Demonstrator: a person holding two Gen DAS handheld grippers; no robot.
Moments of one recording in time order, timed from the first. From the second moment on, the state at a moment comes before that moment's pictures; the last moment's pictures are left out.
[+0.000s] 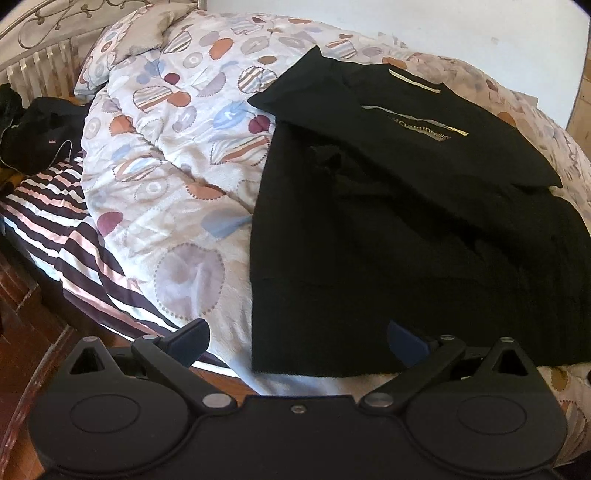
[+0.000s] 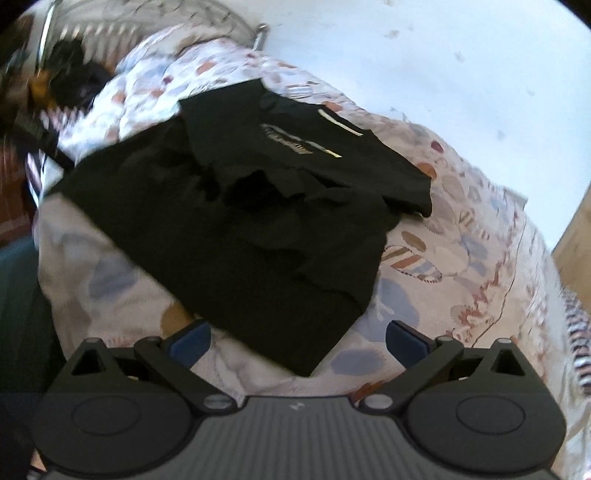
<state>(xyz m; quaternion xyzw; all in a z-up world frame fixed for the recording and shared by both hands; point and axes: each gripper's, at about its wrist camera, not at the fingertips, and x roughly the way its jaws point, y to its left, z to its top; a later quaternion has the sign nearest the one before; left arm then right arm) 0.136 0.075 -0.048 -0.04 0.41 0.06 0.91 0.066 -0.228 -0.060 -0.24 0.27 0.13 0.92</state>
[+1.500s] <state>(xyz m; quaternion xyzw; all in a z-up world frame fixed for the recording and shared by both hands) 0.136 -0.034 -0.078 0.10 0.29 -0.06 0.95 0.180 -0.233 0.043 -0.05 0.24 0.22 0.94</state>
